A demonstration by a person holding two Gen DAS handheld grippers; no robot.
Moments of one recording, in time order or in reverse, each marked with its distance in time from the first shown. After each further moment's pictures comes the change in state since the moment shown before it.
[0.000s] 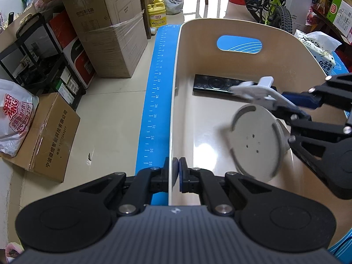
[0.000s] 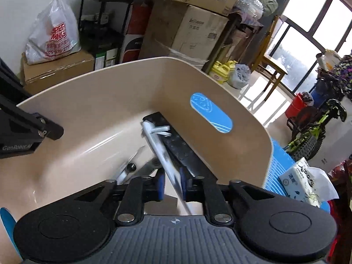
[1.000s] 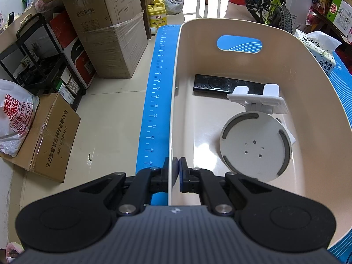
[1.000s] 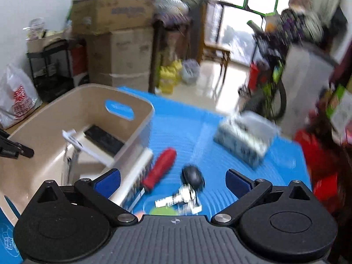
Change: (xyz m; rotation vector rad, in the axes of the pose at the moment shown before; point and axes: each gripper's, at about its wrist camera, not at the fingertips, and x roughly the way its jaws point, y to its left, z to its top) left arm 0.000 0.000 -0.001 0.002 0.000 0.003; right arm -0.087 -0.132 -0.096 0.405 -0.068 -0.068
